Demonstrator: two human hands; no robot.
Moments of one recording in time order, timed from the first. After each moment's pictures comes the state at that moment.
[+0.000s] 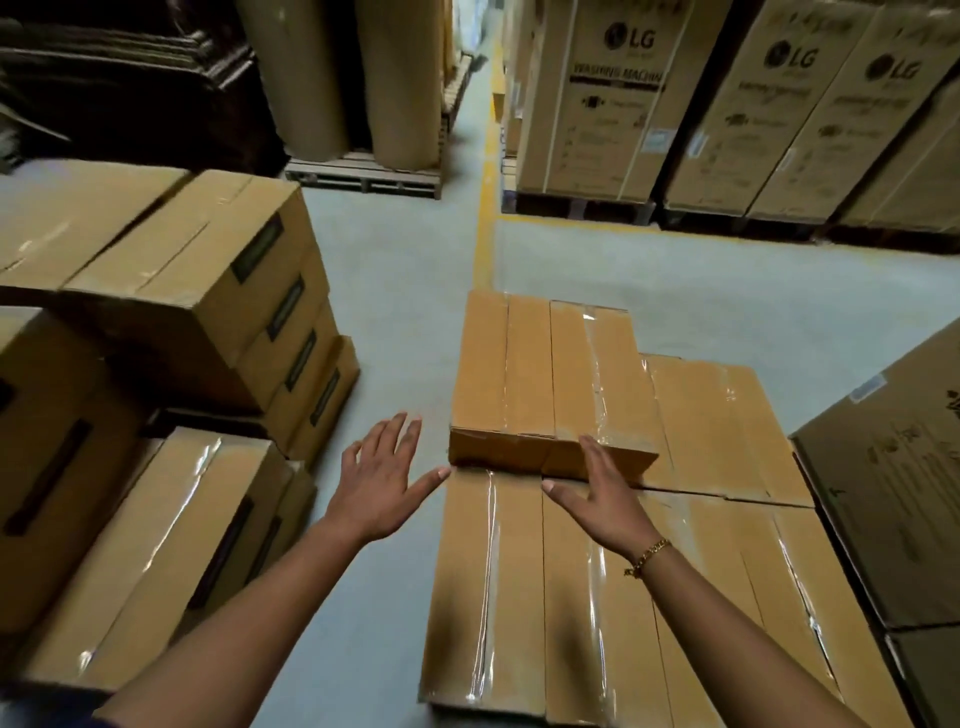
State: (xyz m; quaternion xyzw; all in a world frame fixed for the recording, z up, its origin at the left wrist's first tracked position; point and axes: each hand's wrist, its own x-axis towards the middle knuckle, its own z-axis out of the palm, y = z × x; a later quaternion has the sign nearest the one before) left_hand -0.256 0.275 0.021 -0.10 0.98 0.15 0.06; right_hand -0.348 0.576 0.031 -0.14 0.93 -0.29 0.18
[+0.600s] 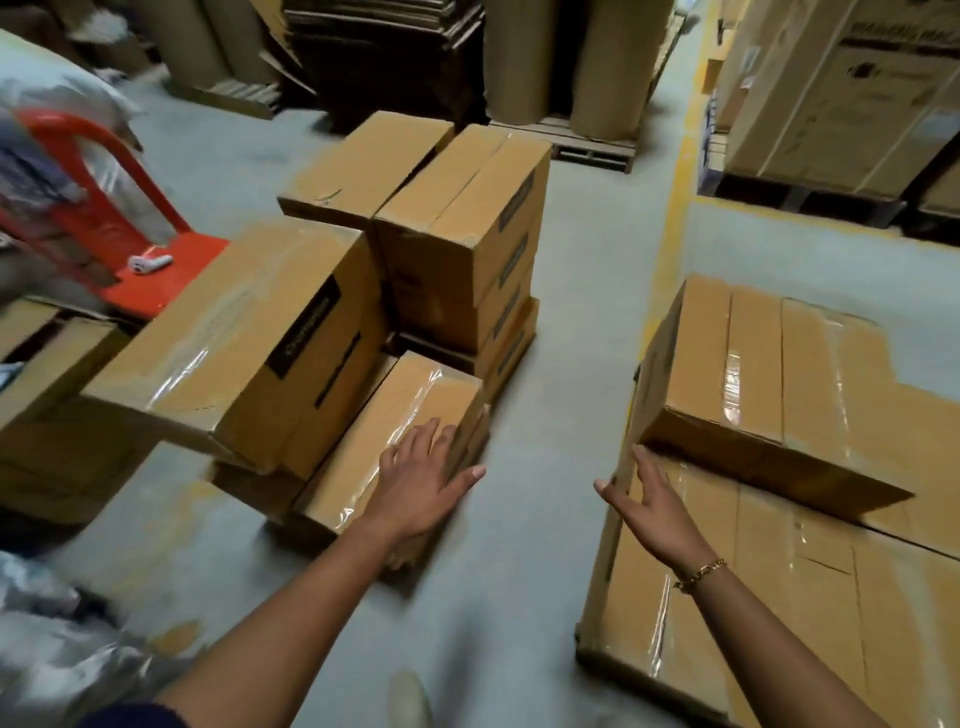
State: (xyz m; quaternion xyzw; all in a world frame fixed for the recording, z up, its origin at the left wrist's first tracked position) left_hand 0.002 0.033 0.014 -0.24 0.95 0.20 0.09; right_hand -0.169 0.307 0.000 -0.17 0.88 -0.36 0.27
